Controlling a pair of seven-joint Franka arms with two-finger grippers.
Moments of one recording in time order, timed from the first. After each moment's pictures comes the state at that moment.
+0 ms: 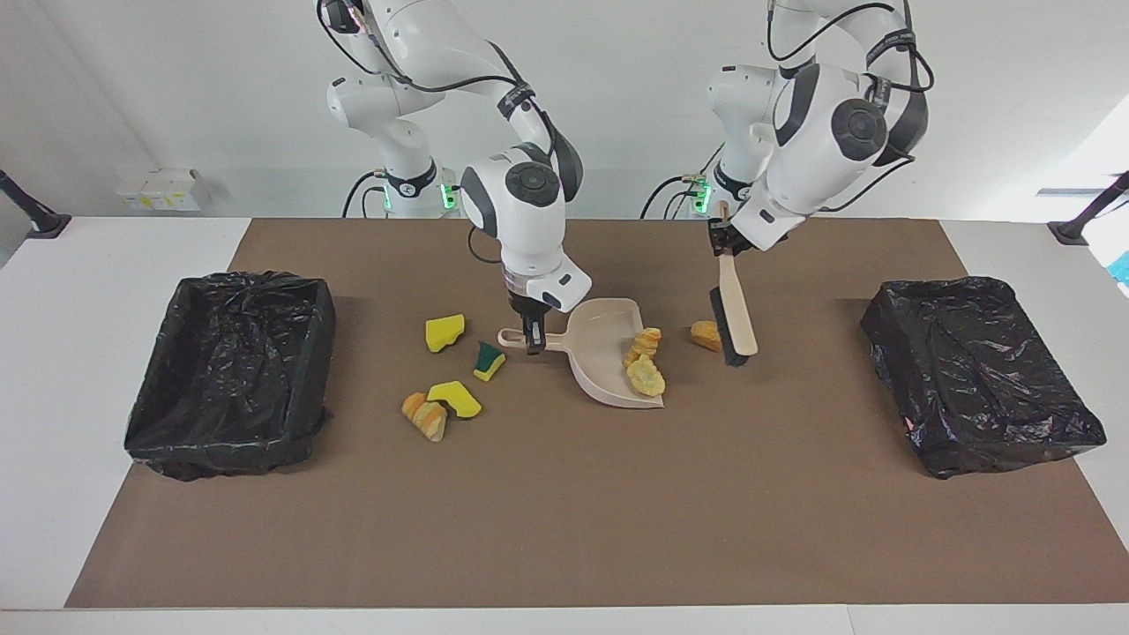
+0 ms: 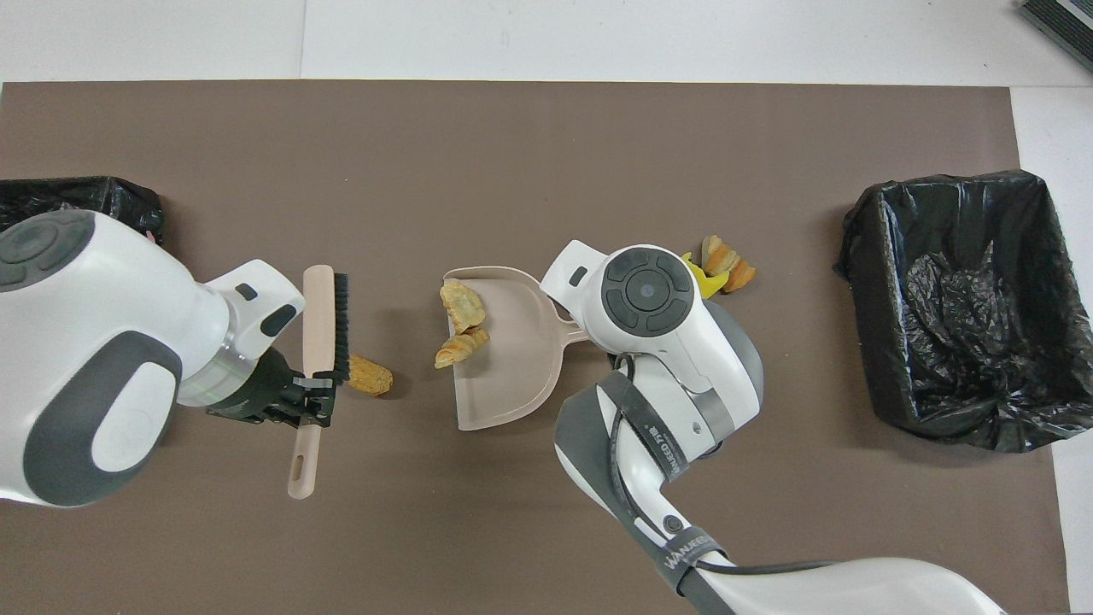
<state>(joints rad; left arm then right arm) -0.26 -0.09 0.01 -2.03 -0.22 1.65 -0.30 0.50 0.29 0.02 -1.84 -0.09 2.16 -1.15</state>
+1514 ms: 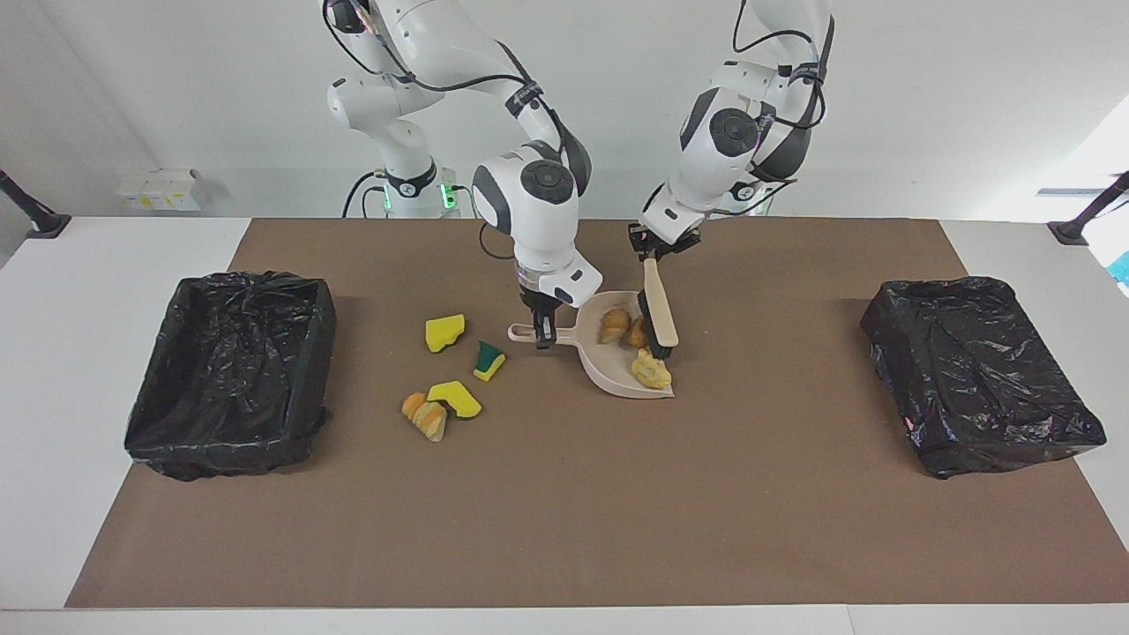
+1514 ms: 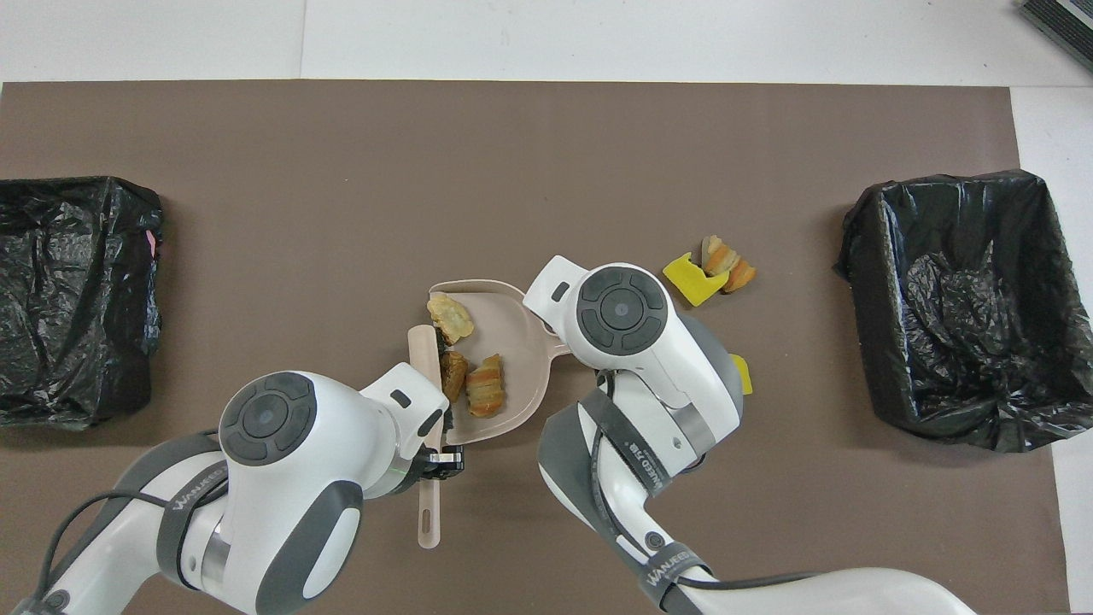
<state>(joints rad) -0.57 -0.14 -0.01 -2.27 -0.31 2.06 -0.44 0.54 0.30 0.02 -1.86 -0.09 2.16 -1.10</state>
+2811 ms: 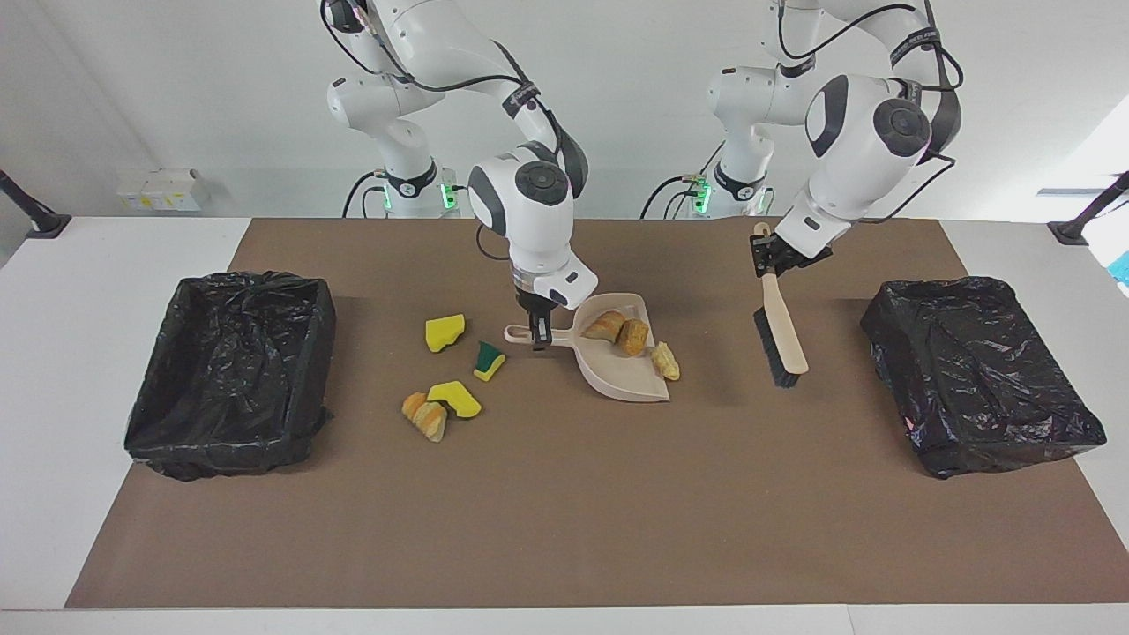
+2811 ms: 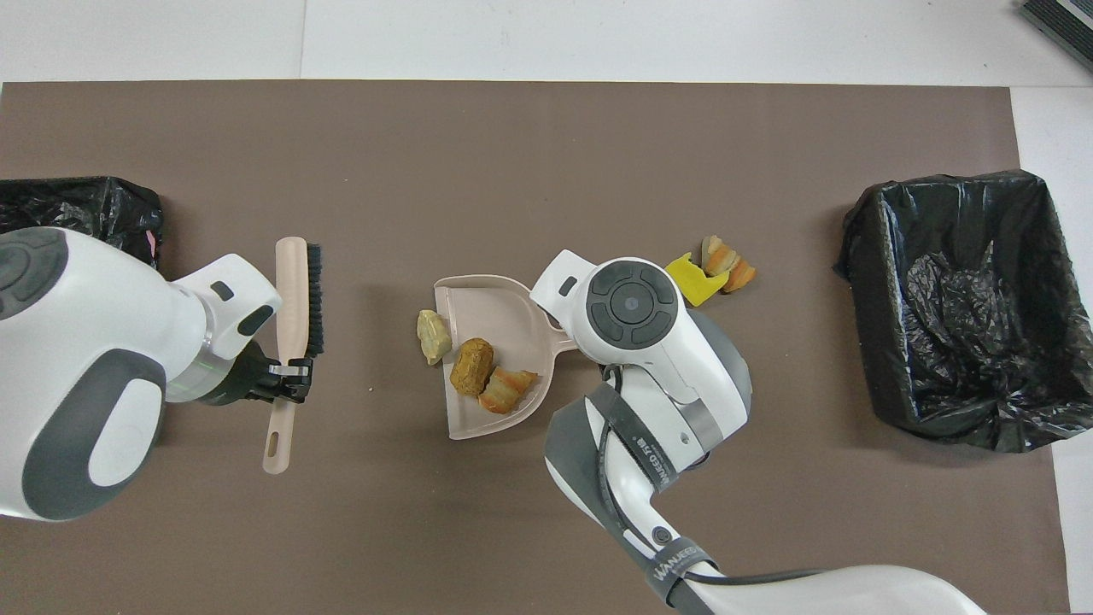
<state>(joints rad) -0.20 -0.10 0.01 -2.17 -0.12 1.89 -0.06 0.53 0.29 0.02 -1.87 -0.08 2.16 -1.10</state>
